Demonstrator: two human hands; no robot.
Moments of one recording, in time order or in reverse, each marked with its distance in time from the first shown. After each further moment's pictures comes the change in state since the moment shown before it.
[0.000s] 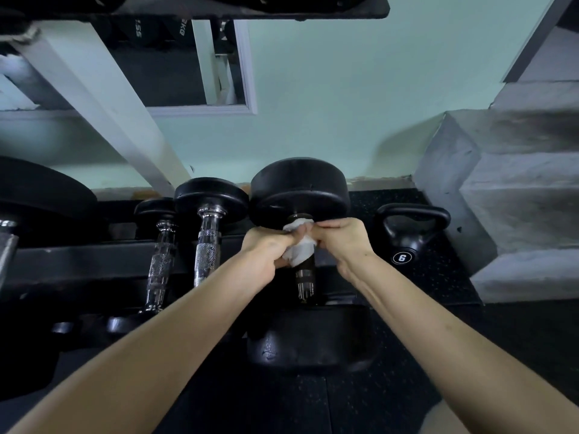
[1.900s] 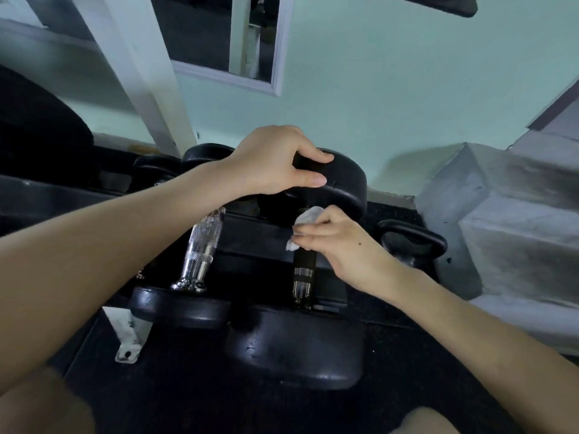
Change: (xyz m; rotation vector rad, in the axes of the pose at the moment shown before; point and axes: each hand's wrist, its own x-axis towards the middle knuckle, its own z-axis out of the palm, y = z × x) left_hand -0.003 0.082 -0.045 0.914 0.008 0.897; right_hand 0.020 -0.003 -0.027 -1.132 -0.635 -1.093
